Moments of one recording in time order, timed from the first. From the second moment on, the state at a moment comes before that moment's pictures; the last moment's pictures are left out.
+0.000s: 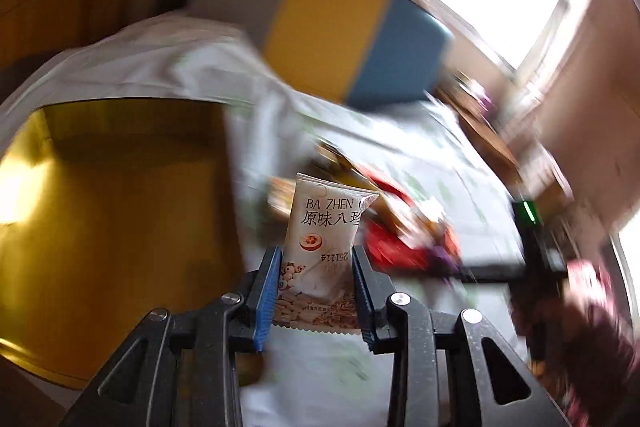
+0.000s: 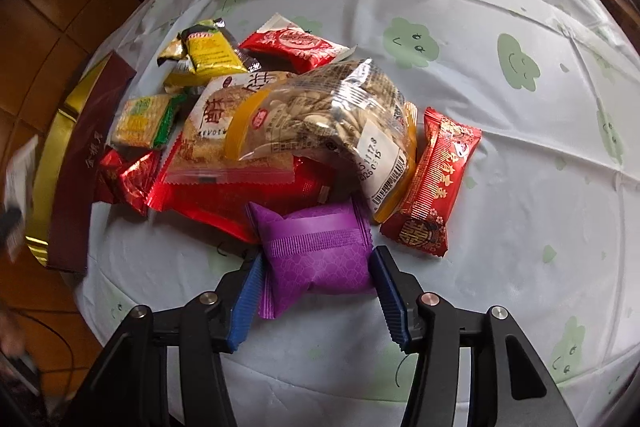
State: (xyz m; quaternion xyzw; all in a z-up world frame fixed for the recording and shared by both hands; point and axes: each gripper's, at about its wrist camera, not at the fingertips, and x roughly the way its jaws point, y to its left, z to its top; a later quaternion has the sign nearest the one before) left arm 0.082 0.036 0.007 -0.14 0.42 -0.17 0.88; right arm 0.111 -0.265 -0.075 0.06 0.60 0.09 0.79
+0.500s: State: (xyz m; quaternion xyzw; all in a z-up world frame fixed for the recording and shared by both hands) left arm 0.198 0.077 -0.041 -0.19 0.48 -0.04 0.86; right arm 0.111 -0.250 -0.079 0.01 0.60 0.09 0.80
